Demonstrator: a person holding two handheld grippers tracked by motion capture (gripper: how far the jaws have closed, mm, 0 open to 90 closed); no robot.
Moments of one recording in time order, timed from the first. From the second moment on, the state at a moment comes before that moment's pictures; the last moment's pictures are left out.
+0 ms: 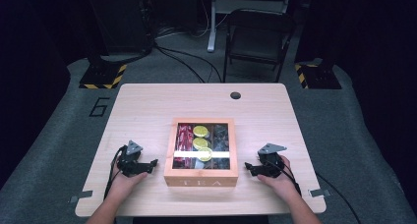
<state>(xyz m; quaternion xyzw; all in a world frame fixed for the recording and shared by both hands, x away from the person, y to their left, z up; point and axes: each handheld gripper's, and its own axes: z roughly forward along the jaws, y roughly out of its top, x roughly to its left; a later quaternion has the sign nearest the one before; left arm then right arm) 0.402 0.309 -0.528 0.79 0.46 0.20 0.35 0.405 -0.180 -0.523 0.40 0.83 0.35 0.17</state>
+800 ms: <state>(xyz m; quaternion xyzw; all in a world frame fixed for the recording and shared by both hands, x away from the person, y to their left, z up) 0.387 0.307 -0.497 0.78 0.48 0.17 0.37 0.392 -0.182 -0.497 0.41 0.83 0.37 0.14</state>
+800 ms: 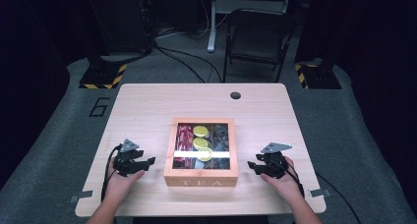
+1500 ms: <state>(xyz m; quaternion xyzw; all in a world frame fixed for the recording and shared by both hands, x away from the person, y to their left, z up) 0.372 0.299 -0.477 0.78 0.47 0.16 0.38 0.371 -0.170 -0.466 0.37 0.83 0.40 0.14</state>
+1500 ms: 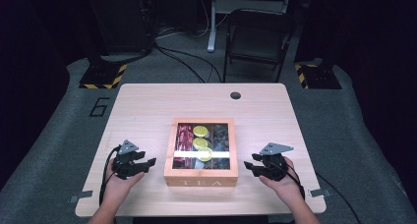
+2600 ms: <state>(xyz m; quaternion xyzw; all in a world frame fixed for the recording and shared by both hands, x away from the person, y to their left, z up) 0.351 0.288 -0.447 0.78 0.43 0.16 0.43 0.322 -0.142 -0.449 0.32 0.84 0.41 0.11</state>
